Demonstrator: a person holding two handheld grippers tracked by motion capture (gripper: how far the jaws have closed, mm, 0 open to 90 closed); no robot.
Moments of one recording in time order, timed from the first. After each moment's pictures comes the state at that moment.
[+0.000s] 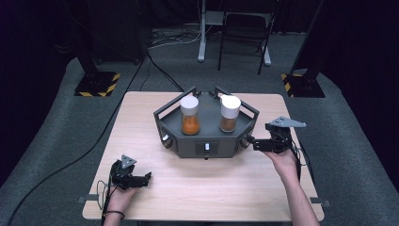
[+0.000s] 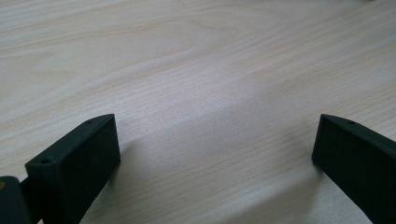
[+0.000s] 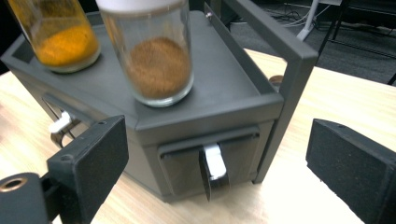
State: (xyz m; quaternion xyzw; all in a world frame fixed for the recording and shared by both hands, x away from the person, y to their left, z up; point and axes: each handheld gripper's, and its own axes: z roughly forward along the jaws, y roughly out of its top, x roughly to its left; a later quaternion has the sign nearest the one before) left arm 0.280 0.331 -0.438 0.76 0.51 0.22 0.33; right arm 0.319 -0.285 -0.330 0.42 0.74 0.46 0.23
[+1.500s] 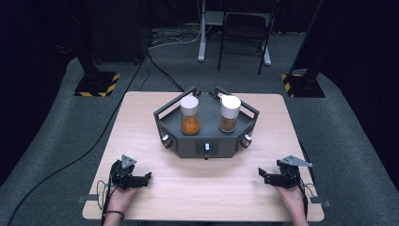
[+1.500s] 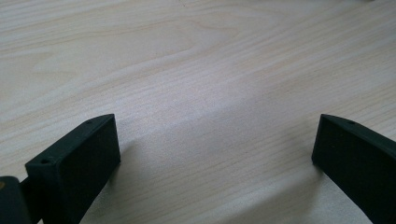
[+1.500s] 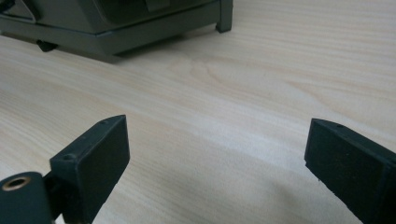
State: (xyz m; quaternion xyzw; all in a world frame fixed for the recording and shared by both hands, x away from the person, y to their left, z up) left arm 0.280 0.331 -0.438 0.76 0.51 0.22 0.33; right arm 0.270 -0.328 -0.440 0.49 0.73 0.42 0.21
